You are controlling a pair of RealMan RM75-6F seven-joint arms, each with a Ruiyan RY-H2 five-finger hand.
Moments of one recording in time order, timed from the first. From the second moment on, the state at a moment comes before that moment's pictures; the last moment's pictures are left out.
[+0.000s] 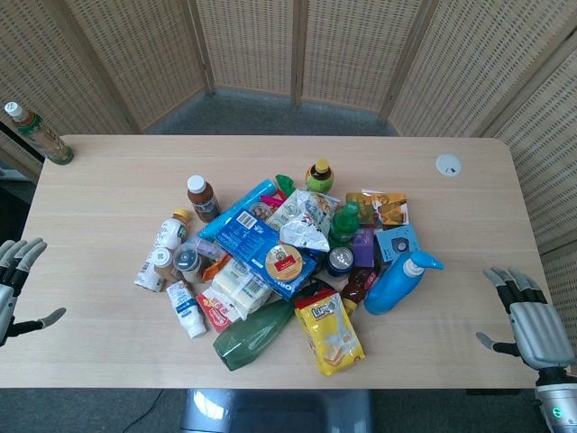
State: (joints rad) left arm -0.12 -1.14 -0.01 -1.37 1.62 1.58 -0.34; right arm 0.10 -1.03 0.02 -1.69 -1.51 1.39 0.01
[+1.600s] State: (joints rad) left arm -0.46 -1.37 -0.10 -1.43 1.43 1.09 0.04; right arm 0.10 -1.01 0.03 -1.69 -1.49 1.39 0.04
